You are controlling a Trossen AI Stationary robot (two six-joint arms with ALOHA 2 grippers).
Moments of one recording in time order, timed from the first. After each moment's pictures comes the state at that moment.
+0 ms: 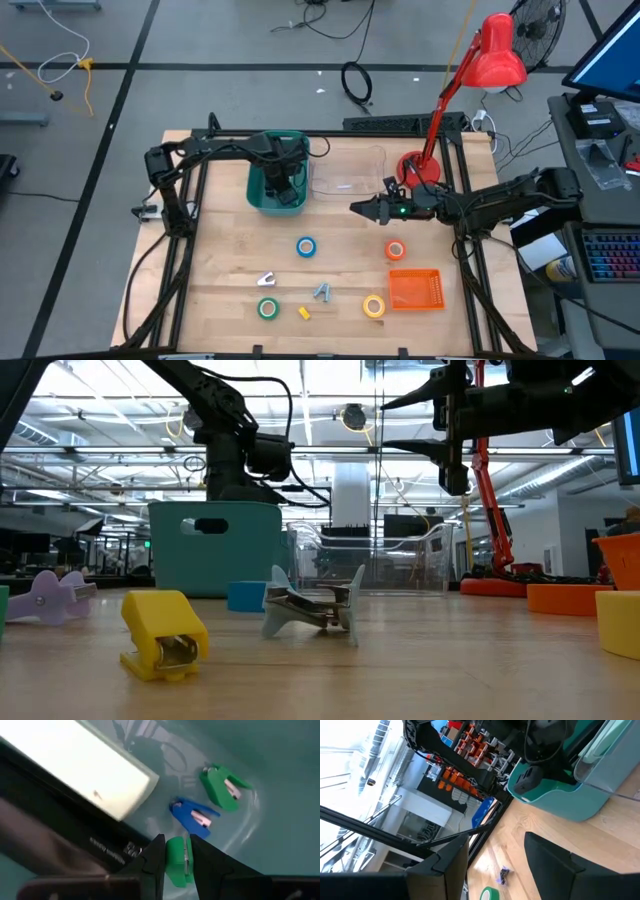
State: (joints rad) left arm 0.44 1.81 1.25 -0.93 0.13 -0.13; right arm 0.01 1.21 0.43 0.71 0.08 1.05
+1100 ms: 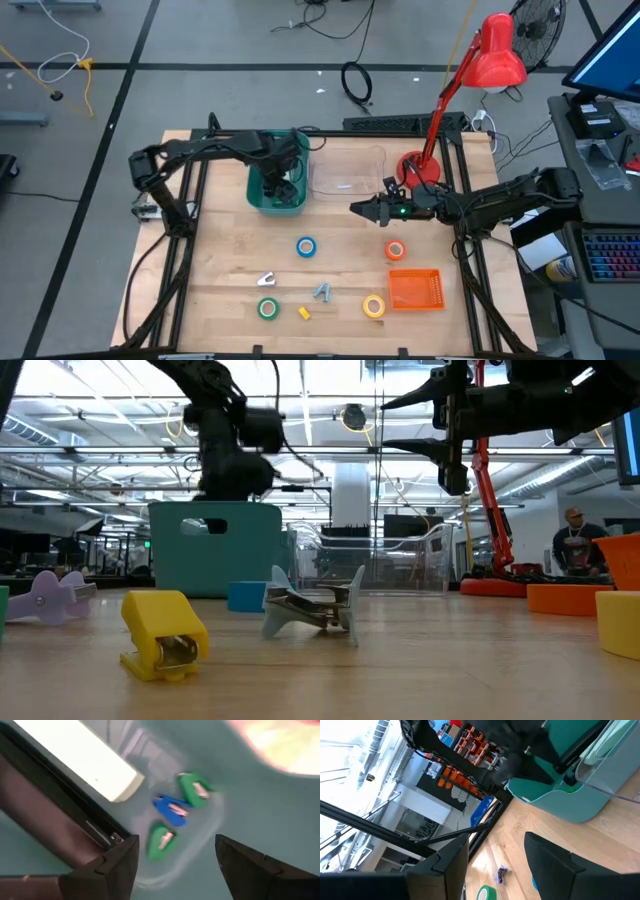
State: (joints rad) left arm 0.43 1.70 1.25 -0.95 0.18 -0.22; right arm 0.01 1.21 0.43 0.71 0.07 1.02
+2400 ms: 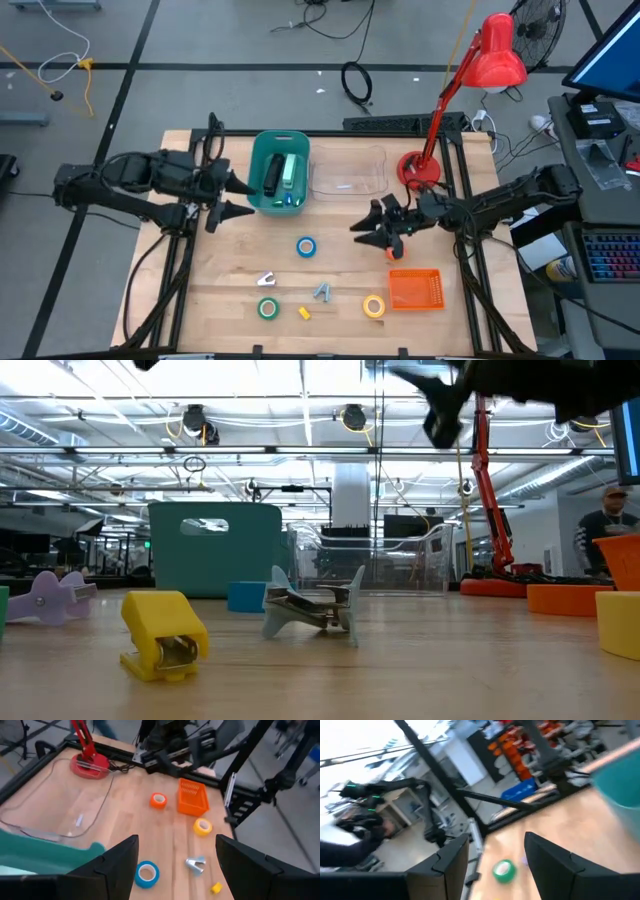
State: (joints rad) left arm -0.05 0.83 1.06 -0.64 0.04 -0.31; right arm 0.15 1.21 0.48 0.78 -0.11 0.63
